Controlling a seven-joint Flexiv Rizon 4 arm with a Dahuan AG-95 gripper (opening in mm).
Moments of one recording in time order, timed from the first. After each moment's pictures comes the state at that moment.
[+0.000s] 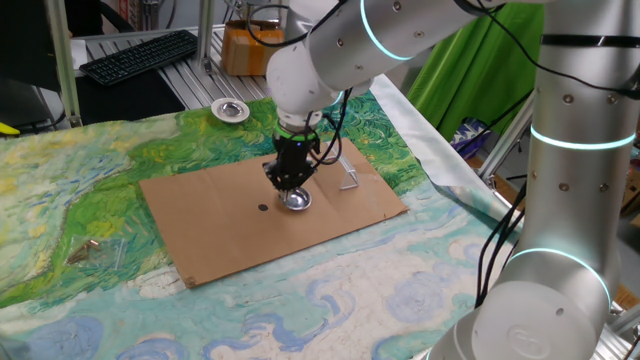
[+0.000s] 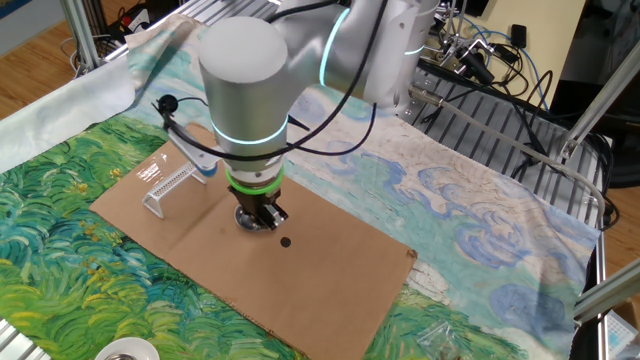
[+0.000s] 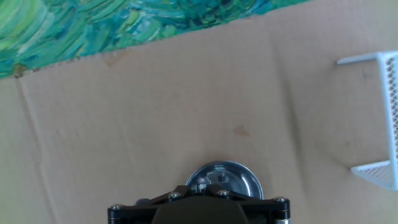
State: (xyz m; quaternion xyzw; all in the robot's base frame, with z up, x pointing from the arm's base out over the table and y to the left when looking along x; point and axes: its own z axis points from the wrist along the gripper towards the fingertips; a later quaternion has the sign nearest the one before) arm 0.531 -0.018 0.012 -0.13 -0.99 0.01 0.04
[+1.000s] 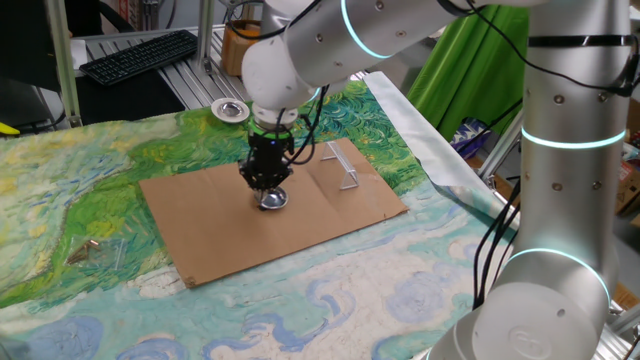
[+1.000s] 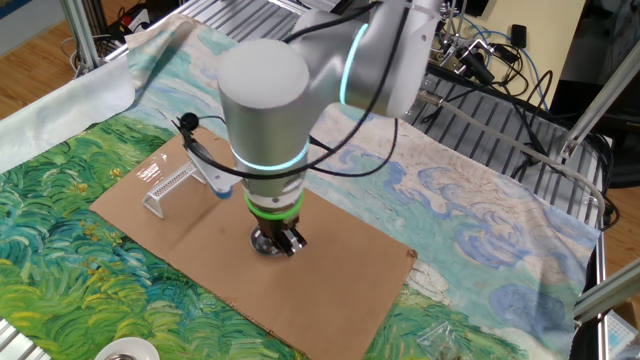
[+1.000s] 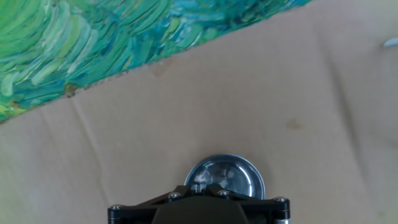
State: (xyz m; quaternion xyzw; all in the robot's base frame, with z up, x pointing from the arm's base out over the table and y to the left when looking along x) arm 0.550 0.035 0.009 -0.19 -0.98 -0.01 0.05
